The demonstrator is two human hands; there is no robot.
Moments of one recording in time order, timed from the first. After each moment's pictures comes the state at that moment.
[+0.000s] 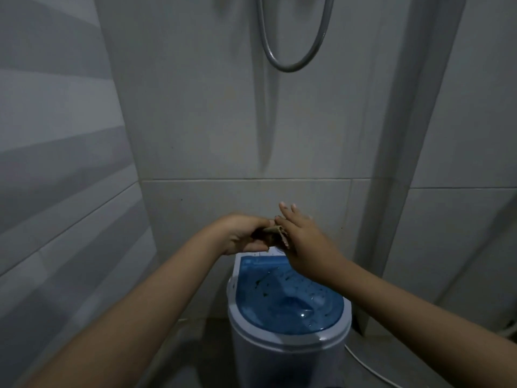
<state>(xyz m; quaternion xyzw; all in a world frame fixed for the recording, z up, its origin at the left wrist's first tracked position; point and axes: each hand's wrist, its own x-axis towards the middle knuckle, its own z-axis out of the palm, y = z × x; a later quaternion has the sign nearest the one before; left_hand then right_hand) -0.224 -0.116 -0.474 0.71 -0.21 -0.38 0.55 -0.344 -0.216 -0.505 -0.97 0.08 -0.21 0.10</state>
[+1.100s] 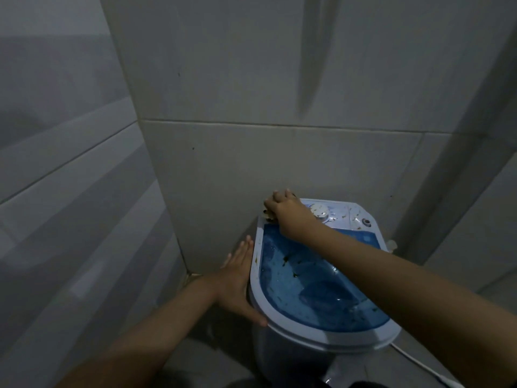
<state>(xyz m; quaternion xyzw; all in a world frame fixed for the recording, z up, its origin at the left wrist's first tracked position) -0.141 -0.065 -0.676 0.81 -0.52 -0.23 0.10 -0.170 -0.257 -0.614 -1.00 0.09 0.00 -0.01</state>
